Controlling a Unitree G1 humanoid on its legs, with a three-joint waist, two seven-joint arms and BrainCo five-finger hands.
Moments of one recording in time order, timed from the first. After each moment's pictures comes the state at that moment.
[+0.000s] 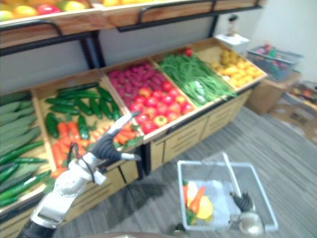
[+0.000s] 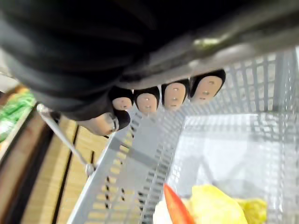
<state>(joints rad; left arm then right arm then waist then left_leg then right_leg) 0.12 0.29 -0.14 -0.33 0.20 -0.28 0.00 0.15 -0.22 -0.49 0.83 -0.31 -0.10 -0.05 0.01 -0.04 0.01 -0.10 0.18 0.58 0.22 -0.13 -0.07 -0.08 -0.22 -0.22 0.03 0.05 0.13</state>
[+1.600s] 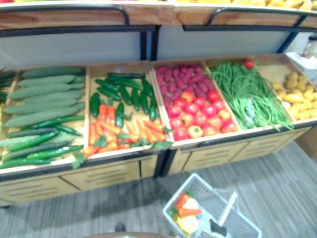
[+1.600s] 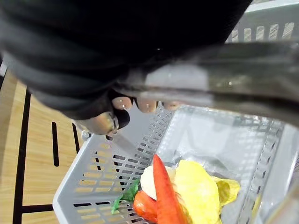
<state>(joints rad) 0.23 0.05 0.35 1.02 0.38 -0.07 0.37 0.03 -0.05 -0.53 1.13 -0.15 -0.14 -0.28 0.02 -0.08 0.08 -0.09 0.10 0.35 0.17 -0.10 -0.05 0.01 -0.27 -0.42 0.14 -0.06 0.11</state>
